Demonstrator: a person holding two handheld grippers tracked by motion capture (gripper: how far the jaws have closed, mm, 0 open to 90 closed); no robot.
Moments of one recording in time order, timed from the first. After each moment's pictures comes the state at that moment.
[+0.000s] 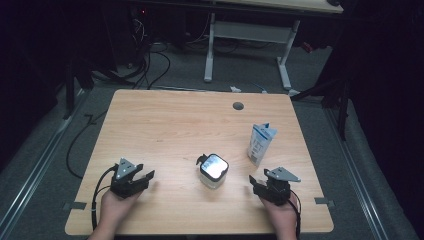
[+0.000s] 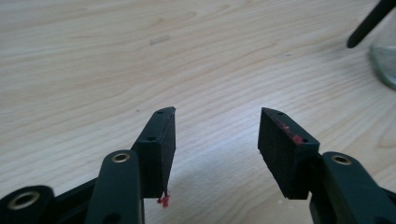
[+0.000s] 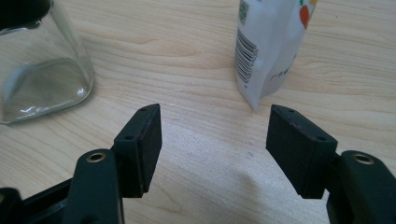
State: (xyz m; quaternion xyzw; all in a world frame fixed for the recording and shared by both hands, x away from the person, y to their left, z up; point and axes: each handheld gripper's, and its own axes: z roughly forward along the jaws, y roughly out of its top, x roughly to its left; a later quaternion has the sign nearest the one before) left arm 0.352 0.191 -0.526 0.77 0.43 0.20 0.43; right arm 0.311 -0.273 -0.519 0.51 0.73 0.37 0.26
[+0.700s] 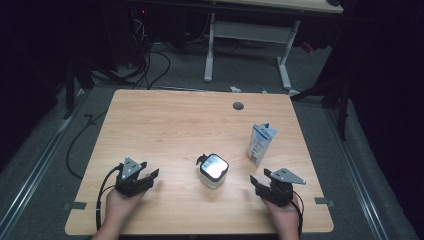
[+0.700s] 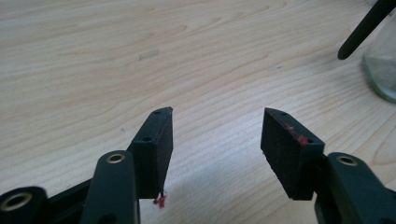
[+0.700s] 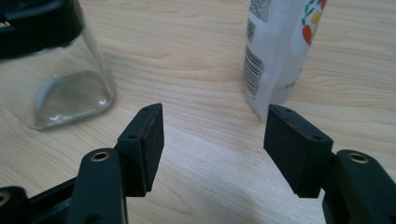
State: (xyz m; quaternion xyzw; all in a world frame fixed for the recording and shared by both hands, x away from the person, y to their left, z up) left arm 0.354 0.181 -0.528 0.76 0.43 0.22 0.43; right arm 0.306 -0.277 -0.514 0.49 0.73 0.41 0.25
